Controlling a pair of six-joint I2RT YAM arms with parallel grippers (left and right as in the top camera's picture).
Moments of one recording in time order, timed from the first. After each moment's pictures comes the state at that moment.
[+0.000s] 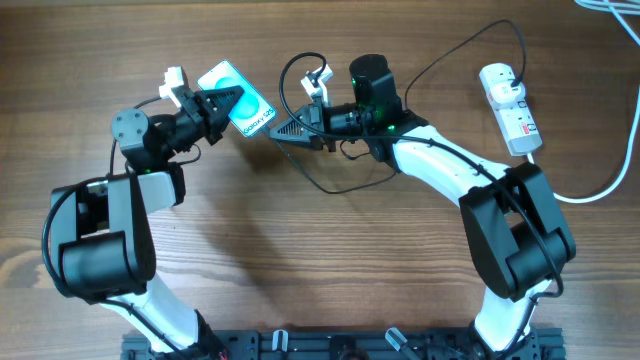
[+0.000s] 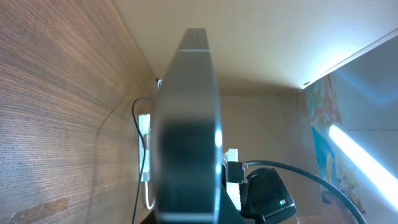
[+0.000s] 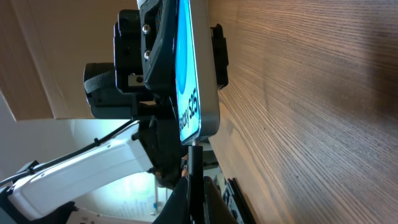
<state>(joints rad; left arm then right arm) 0.18 1.91 0.74 1.21 1.12 -1.57 0.50 1.96 1.23 0.27 -1.10 1.07</state>
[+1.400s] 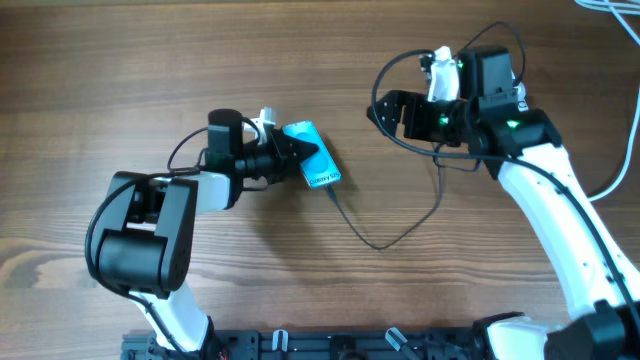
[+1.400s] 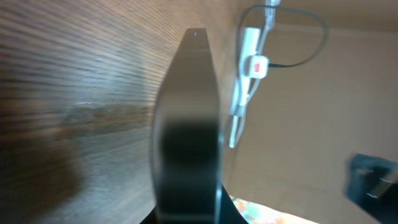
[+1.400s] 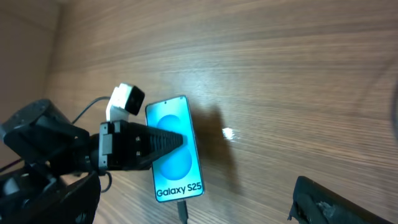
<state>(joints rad) -0.18 1.92 0.75 0.47 0.92 -1.03 0.23 1.47 1.24 -0.64 -0.44 0.35</state>
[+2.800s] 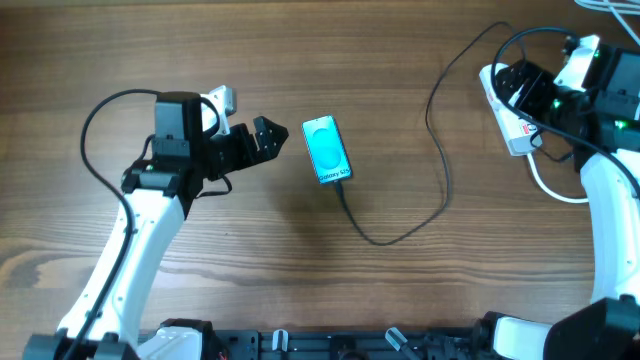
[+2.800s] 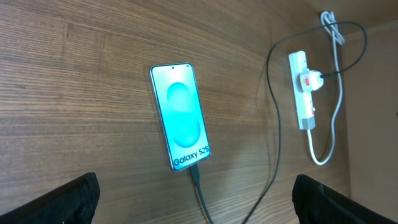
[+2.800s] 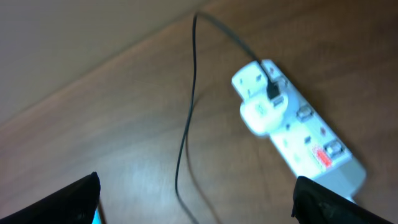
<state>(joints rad) -0.10 1.34 0.93 -0.46 0.52 -0.47 -0.24 1.48 1.24 -0.53 -0.29 0.28</state>
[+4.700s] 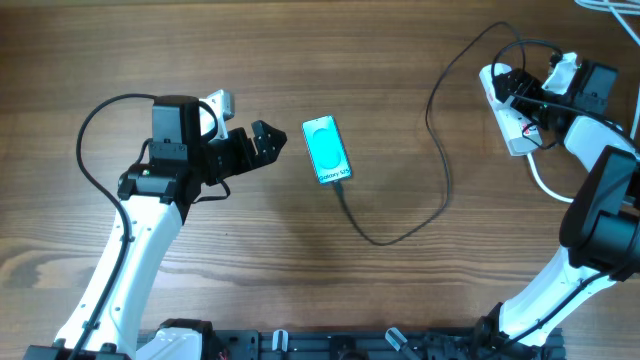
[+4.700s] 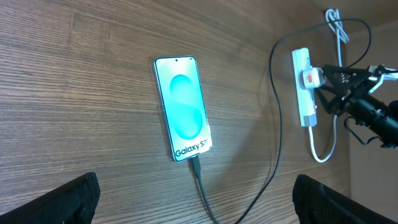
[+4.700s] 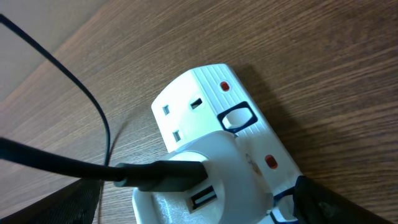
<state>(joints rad) -0.10 1.31 0.93 -0.50 0.51 -0.47 -0.37 2.04 1.24 -0.05 -0.49 0.24</state>
